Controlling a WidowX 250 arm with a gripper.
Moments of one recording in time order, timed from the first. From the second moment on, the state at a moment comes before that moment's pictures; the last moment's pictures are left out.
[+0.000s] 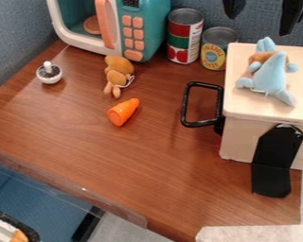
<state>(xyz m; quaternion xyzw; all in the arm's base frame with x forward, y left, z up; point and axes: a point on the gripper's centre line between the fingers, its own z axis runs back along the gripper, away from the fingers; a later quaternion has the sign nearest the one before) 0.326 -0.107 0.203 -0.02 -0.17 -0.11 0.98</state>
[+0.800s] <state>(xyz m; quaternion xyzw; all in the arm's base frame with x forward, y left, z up) 0.301 0.024 0.148 0.03 -0.11 -0.03 0.99</state>
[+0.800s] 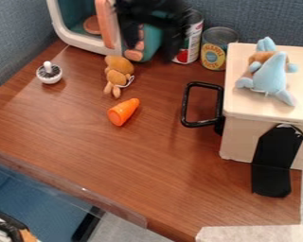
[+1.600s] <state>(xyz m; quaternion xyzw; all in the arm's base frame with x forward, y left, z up) 0.329 0.082 0.066 0.04 -0.13 -0.02 0.99</state>
